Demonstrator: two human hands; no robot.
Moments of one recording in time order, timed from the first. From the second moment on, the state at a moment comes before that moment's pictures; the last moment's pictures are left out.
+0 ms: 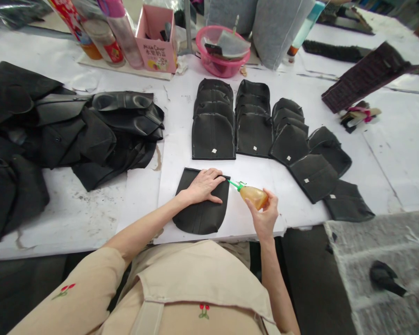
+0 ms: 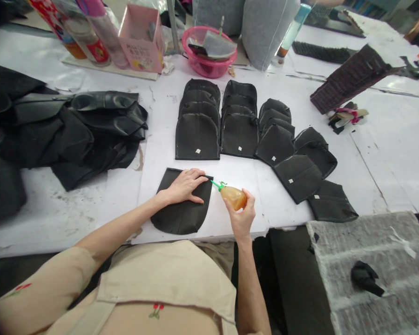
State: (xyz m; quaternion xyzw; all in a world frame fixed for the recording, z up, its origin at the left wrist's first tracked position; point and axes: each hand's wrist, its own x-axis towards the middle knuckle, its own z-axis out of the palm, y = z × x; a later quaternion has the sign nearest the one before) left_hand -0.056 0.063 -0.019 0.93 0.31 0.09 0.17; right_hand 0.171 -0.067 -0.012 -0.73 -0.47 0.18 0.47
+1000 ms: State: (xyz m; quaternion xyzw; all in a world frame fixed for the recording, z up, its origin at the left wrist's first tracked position) left_hand -0.057 0.063 -0.020 0.93 0.32 0.09 0.18; right_hand 0.175 -0.068 0.011 -0.69 -0.58 0.12 0.41
